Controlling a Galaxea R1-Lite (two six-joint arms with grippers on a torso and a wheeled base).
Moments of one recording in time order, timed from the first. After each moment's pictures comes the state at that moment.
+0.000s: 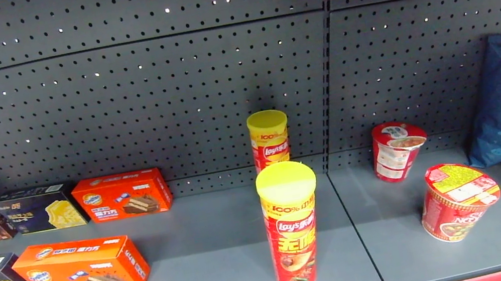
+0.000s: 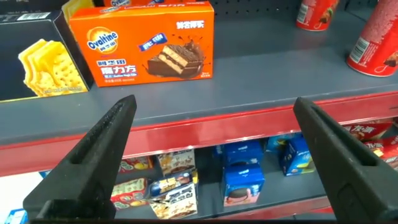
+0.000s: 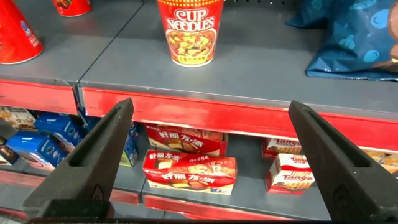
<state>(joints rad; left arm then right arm) -0.08 0.10 0.00 -0.05 -0.08 0.00 0.14 0.10 0.00 0.00 0.02 -0.01</state>
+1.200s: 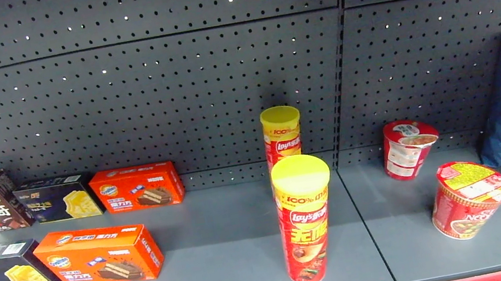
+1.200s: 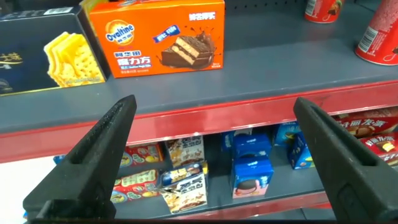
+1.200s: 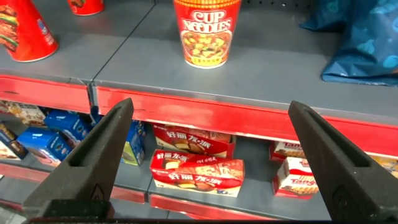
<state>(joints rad) -0.08 0.10 0.00 -0.05 -0.08 0.03 0.14 0.10 0.00 0.00 0.02 -0.01</state>
